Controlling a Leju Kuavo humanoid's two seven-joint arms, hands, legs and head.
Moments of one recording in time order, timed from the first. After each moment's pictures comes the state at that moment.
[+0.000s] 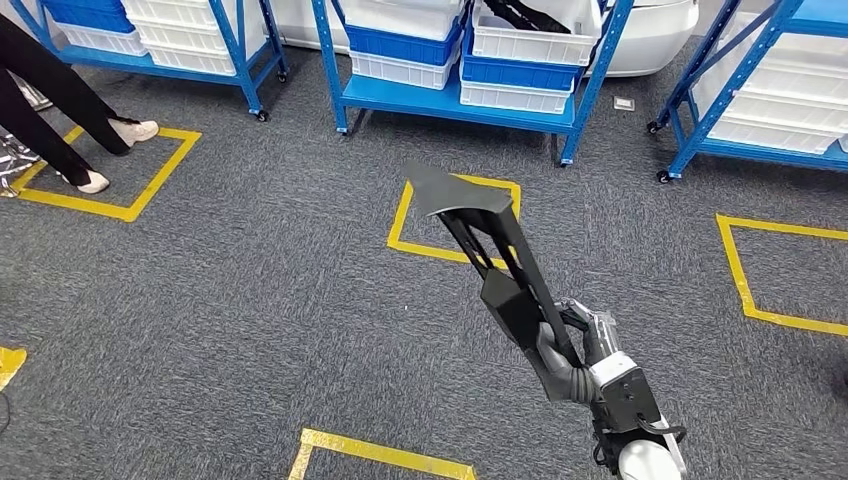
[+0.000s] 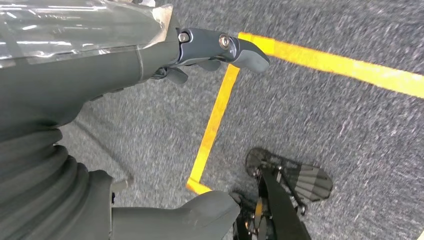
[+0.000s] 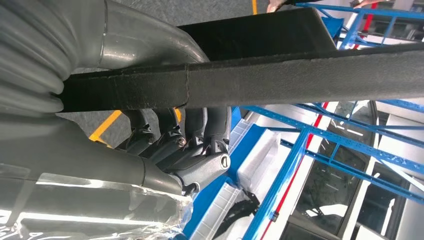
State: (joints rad) left arm -0.07 0.00 -0.97 -0.11 1.15 0.30 -0.25; right arm 0.01 -0.13 -0.05 -1.65 0.15 0.02 -0.48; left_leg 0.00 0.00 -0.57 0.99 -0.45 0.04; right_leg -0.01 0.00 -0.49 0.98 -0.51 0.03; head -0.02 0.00
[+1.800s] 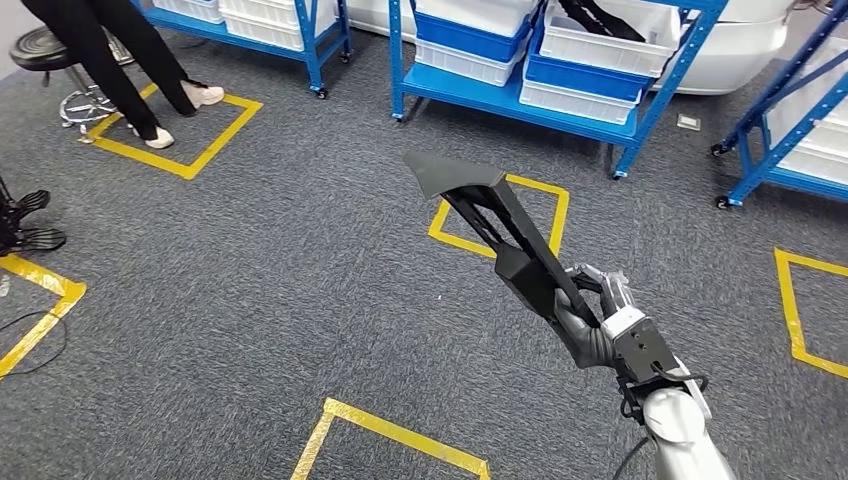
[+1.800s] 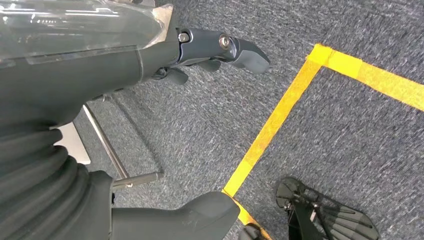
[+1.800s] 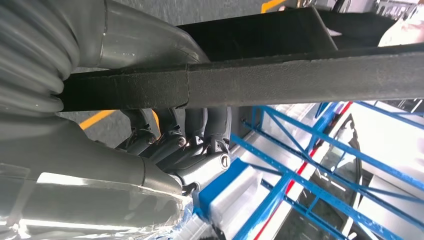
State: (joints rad) left arm -0.07 0.00 -1.08 -0.08 1.27 0.35 -0.15; right arm -0.19 -0.22 -0.07 -1.50 0.17 0.14 -0.49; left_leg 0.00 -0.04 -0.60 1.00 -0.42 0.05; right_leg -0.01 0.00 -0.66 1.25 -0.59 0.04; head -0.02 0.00
